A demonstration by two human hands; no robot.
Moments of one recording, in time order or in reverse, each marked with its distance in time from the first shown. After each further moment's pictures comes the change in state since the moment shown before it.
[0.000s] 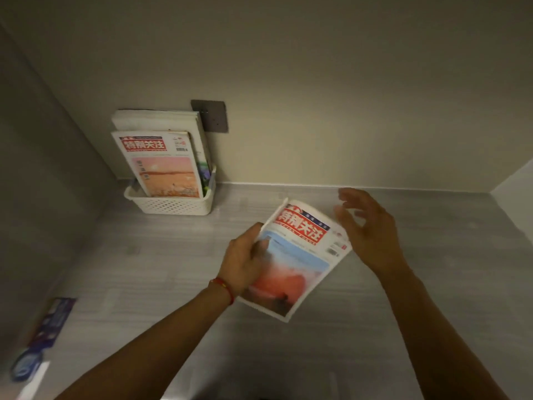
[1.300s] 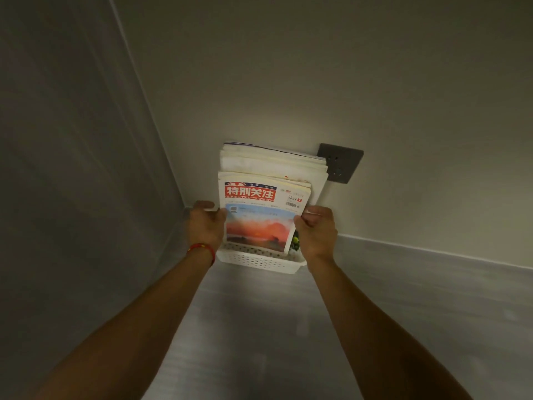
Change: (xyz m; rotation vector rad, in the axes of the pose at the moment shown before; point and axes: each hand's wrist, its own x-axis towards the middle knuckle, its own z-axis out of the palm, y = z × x) left_hand 0.179 -0.167 -0.308 0.024 0.600 -0.412; right_hand 0.146 -0.099 0.394 0.087 0.015 0.349
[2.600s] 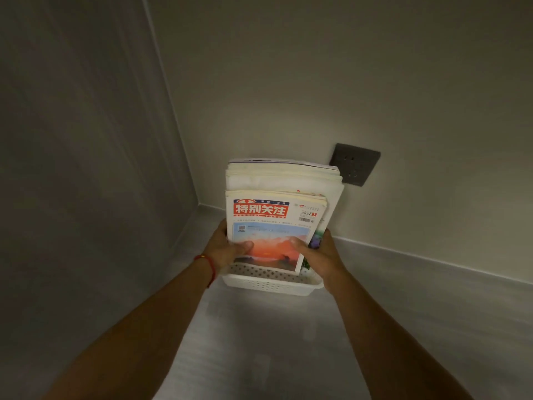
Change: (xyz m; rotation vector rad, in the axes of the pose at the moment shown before) left_hand -0.020 -0.051 0.002 -0.377 -0.480 -0.073; right_hand -0.001 0.051 0.005 0.228 -0.429 0.196
